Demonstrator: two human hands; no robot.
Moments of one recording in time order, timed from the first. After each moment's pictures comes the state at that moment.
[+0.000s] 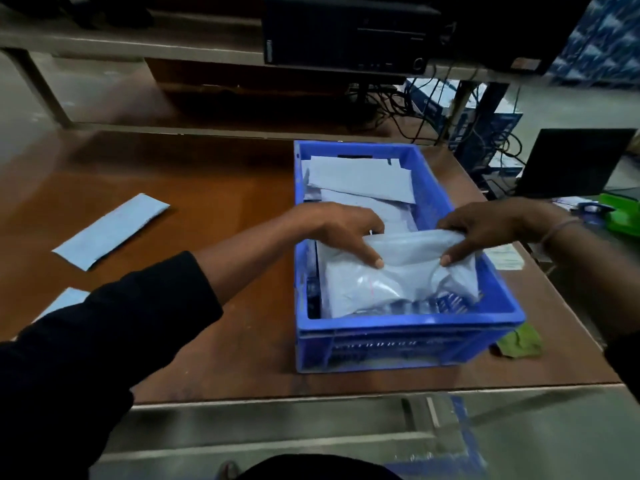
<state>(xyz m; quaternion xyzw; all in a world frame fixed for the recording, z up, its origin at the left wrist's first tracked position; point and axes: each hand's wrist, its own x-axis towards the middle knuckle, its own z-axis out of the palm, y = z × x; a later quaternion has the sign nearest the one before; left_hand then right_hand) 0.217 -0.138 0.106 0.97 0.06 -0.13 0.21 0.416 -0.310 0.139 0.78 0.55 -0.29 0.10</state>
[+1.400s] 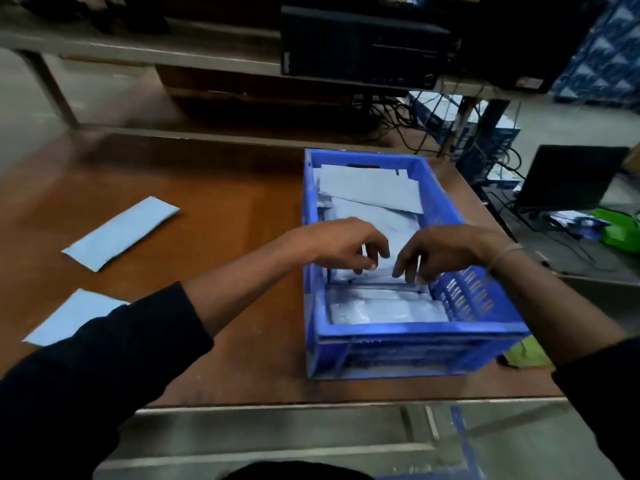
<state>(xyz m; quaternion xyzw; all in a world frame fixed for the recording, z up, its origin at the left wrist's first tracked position) 0.185 -0.139 0.095 0.97 0.02 -0.04 0.24 0.361 -0.274 0.113 0.74 0.58 -0.33 0.08</state>
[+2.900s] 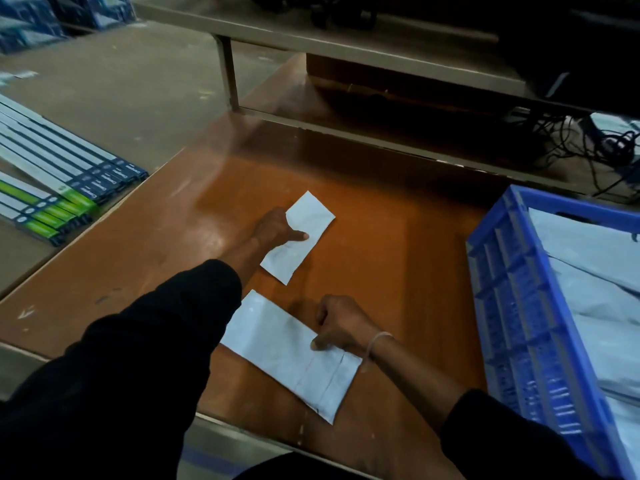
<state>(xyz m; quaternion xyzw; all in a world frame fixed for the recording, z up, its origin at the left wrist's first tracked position) -0.109 0.238 -0.070 0.74 0.57 0.11 0.33 0.004 0.014 -0.059 0.73 0.60 -0.33 -0.04</state>
